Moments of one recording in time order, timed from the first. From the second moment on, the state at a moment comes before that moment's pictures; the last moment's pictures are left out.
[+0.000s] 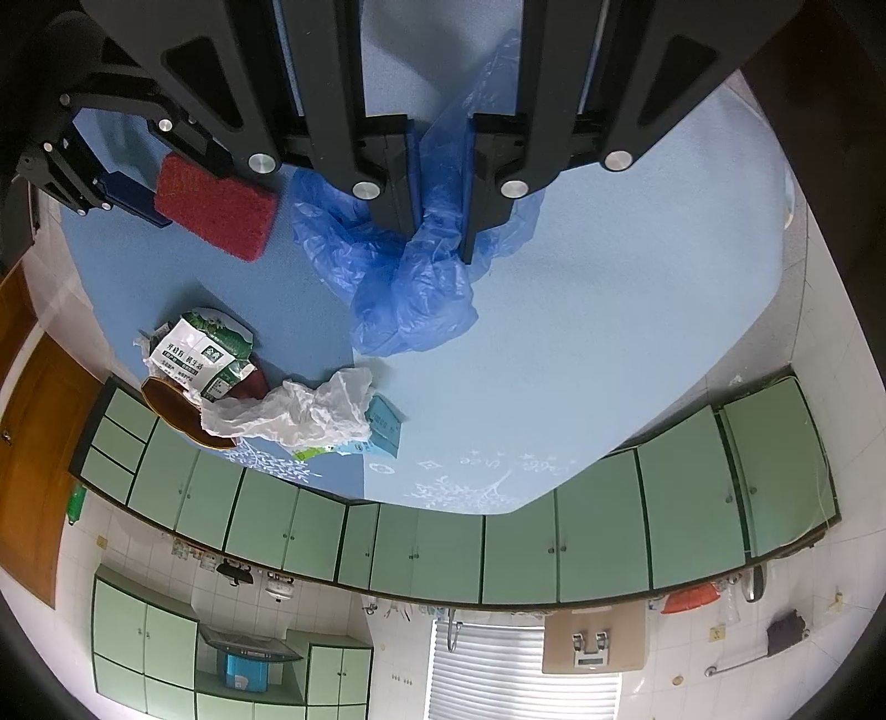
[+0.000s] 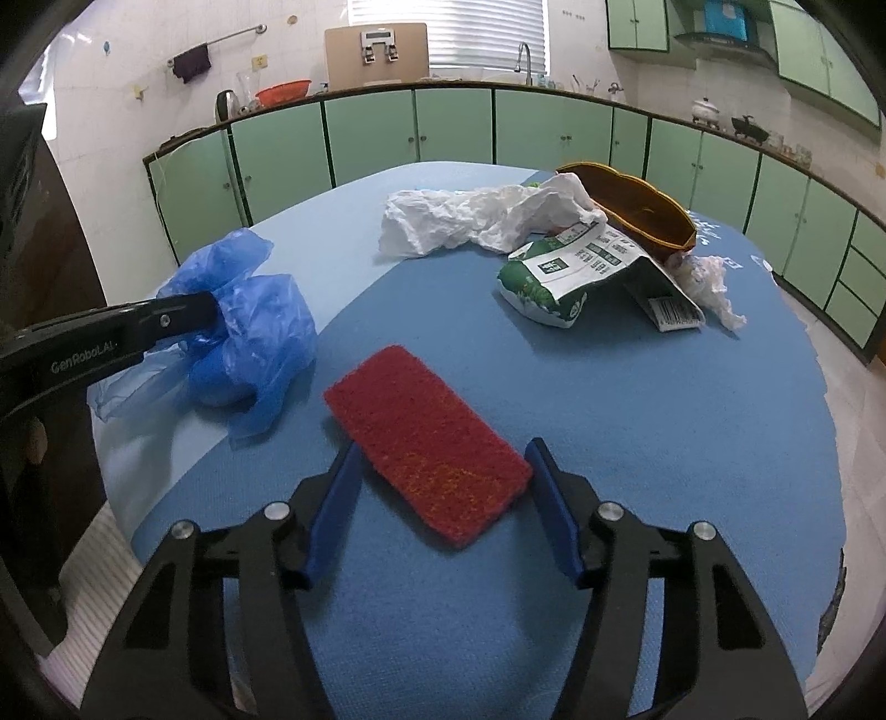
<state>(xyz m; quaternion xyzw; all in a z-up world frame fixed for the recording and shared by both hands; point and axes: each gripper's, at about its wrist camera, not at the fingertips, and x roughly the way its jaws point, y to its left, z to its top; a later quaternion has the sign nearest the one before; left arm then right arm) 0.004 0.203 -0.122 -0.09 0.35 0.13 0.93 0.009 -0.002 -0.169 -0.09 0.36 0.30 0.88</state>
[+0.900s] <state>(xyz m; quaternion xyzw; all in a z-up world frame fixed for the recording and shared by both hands) 0.007 0.189 -0.106 -0.07 0.33 0.12 0.93 0.011 -0.021 -0.128 -0.07 0.31 0.29 0.90</state>
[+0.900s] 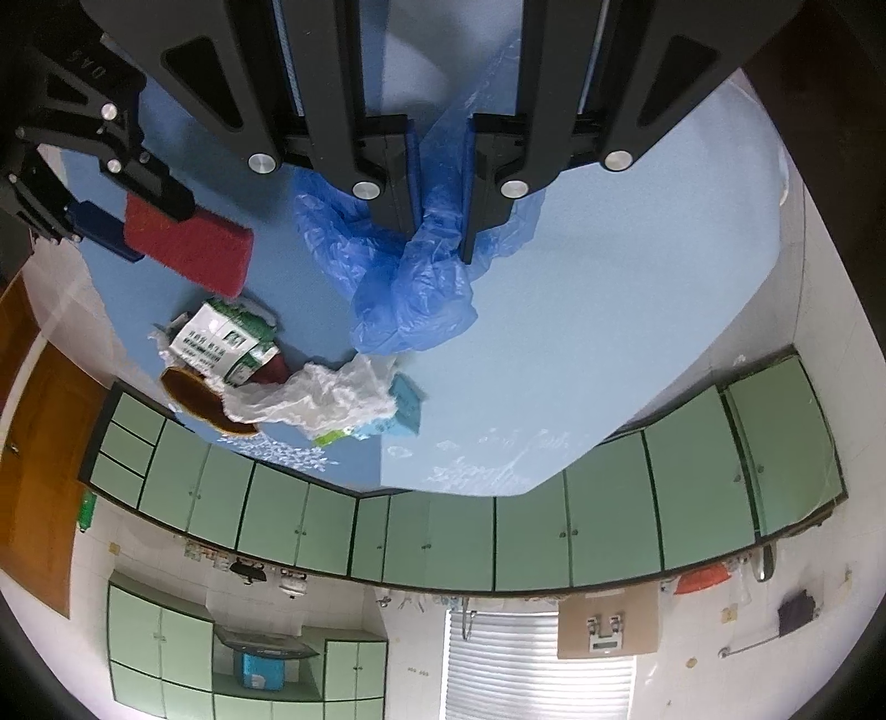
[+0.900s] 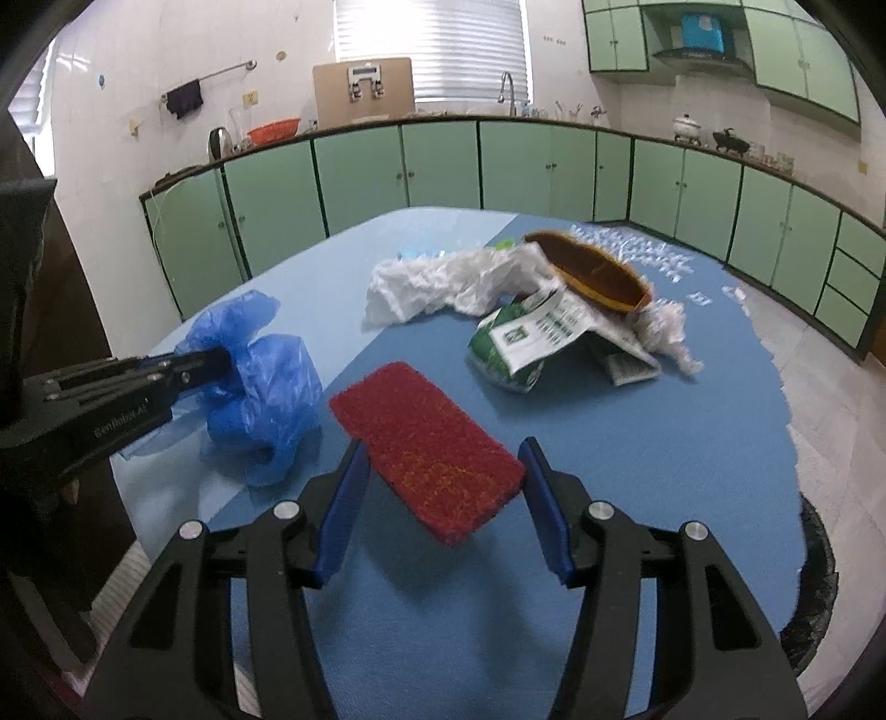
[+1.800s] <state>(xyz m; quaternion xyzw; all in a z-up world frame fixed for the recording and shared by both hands) 0.084 0.045 -0.047 -0.01 0.29 -0.06 0.96 0.054 -0.197 -0.067 0.00 0.24 0.12 0.96</state>
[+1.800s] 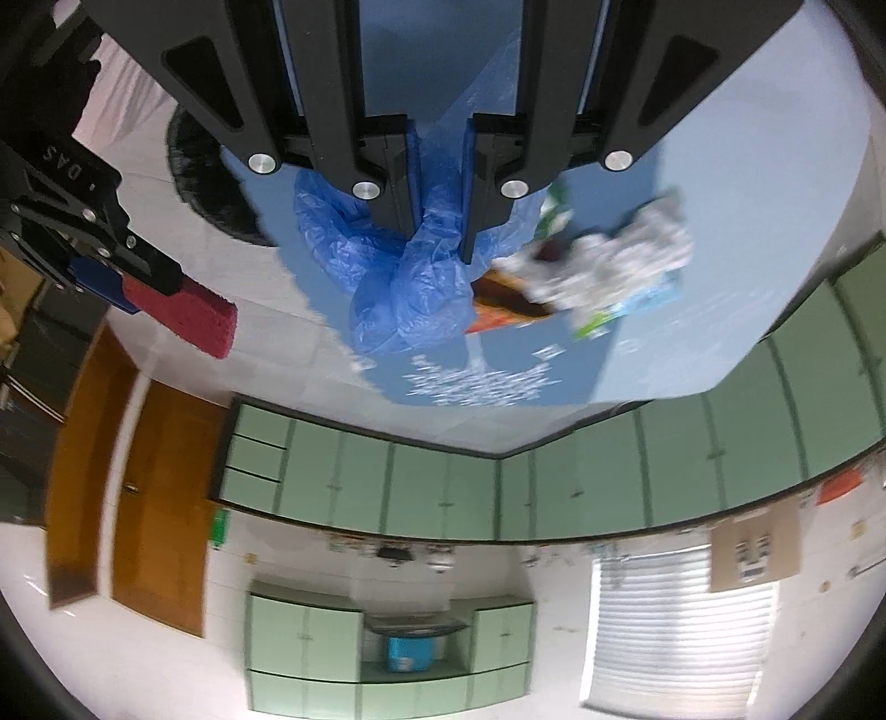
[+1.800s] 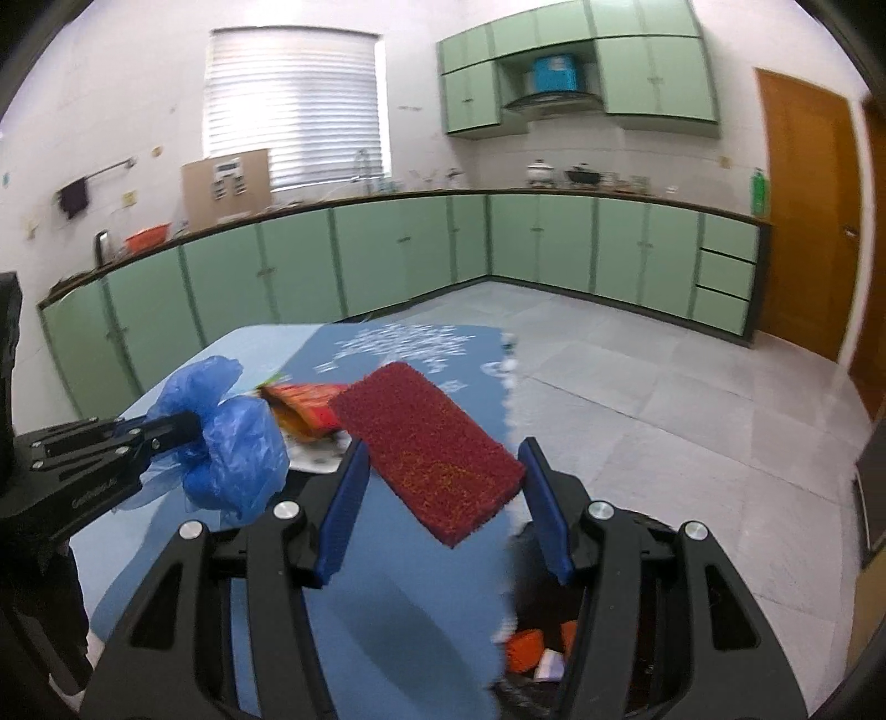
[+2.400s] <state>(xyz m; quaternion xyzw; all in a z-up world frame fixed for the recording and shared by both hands) 0.169 -0.123 -0.083 0.03 0.33 -0.21 0.92 0.095 -0.341 -0.116 0.02 0.28 -0.03 0.96</state>
